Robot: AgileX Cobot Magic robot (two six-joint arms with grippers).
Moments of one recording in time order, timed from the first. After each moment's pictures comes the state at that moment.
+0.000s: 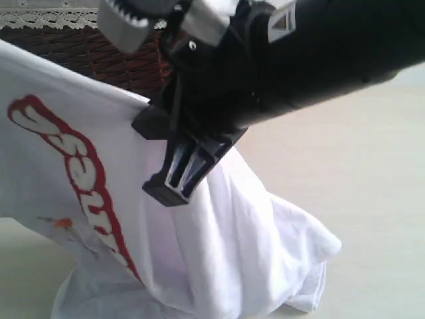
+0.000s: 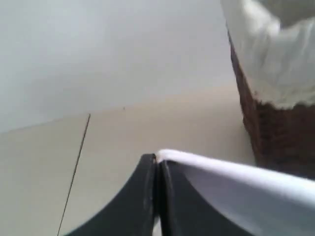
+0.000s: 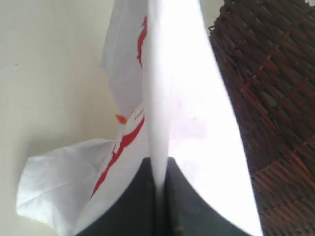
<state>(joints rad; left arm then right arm) -0.16 0.93 -1.19 0.40 0.84 -0.10 0.89 1.36 -1.13 0.34 0.55 -0.65</state>
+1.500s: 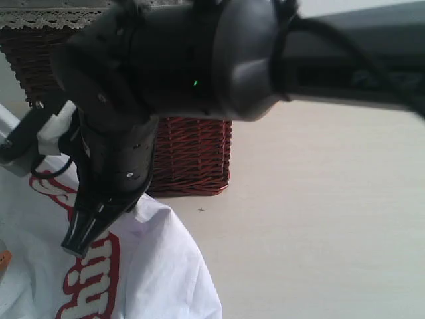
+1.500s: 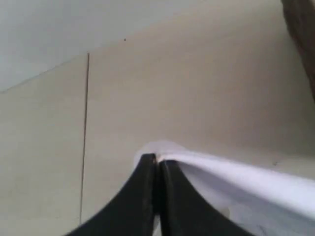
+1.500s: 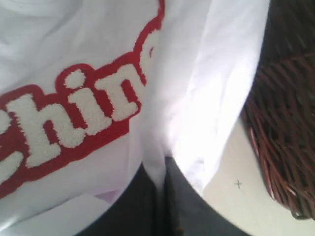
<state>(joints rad) -0.20 1.39 -1.22 0.61 0.88 -0.17 1.04 1.98 -1.63 -0.15 0.94 -0.13</state>
